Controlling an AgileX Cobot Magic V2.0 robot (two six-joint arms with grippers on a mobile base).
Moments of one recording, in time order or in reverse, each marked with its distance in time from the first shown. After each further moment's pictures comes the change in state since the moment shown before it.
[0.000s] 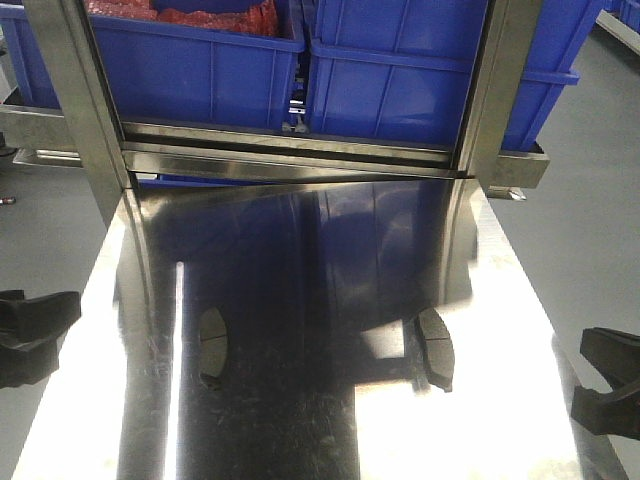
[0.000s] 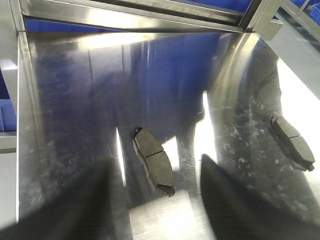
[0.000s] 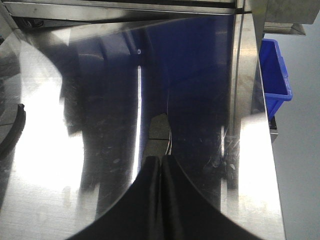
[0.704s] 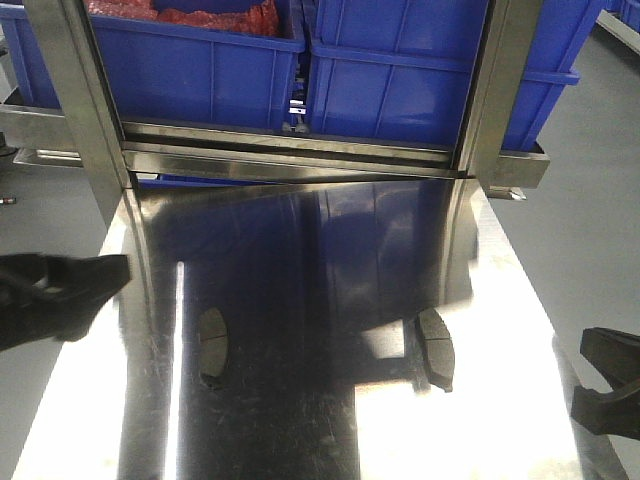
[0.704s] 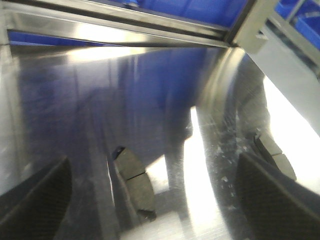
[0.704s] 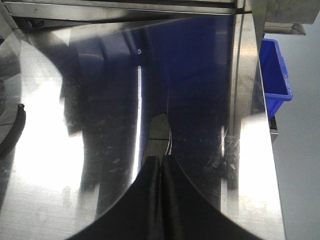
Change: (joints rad) left arm -0.043 0.157 -0.117 -0.049 -0.044 0.043; right arm 0.000 0.000 0.000 0.000 0.000 0.000
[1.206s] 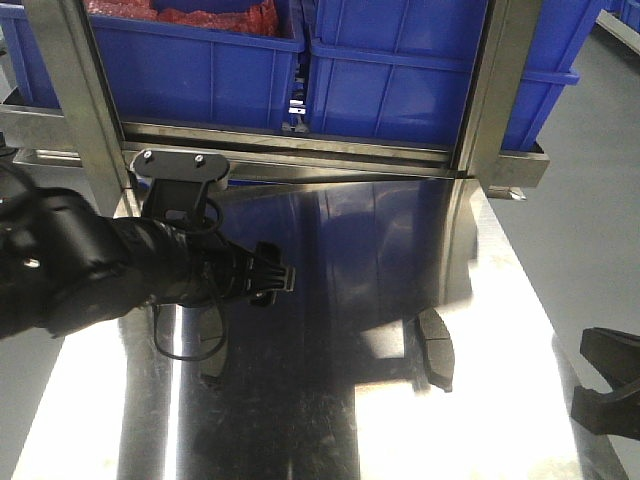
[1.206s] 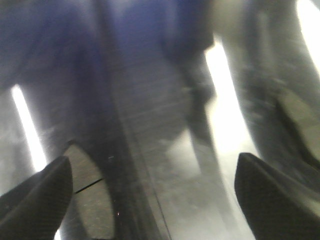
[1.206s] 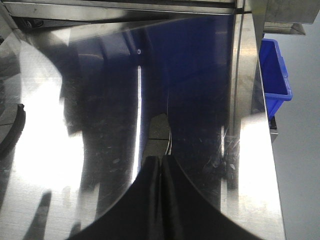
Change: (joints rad) left arm -0.245 0.589 -0.343 0.444 0.125 -0.531; right arm 0.000 0.000 0.000 0.000 0.000 0.000
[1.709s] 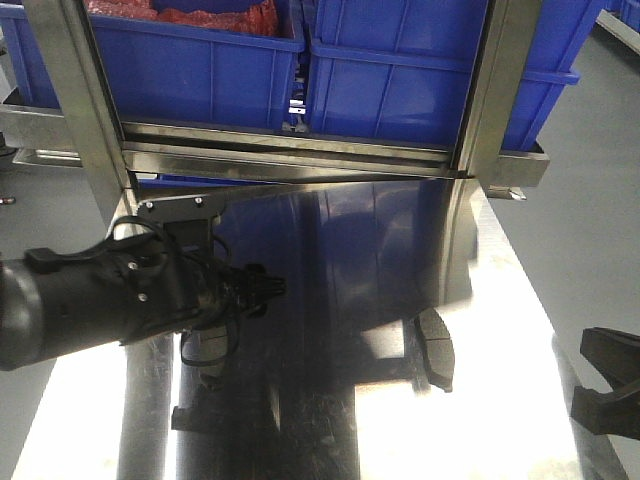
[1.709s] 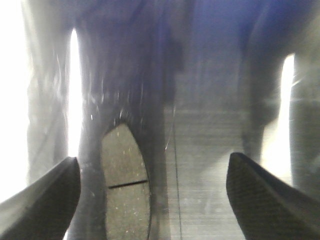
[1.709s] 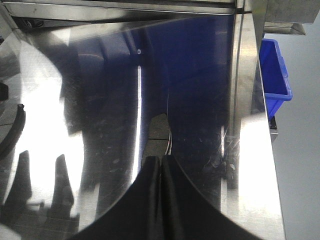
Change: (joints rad) left arm 0.000 0.208 -0.002 0.285 0.070 -0.514; right arm 0.000 0.000 0.000 0.000 0.000 0.000
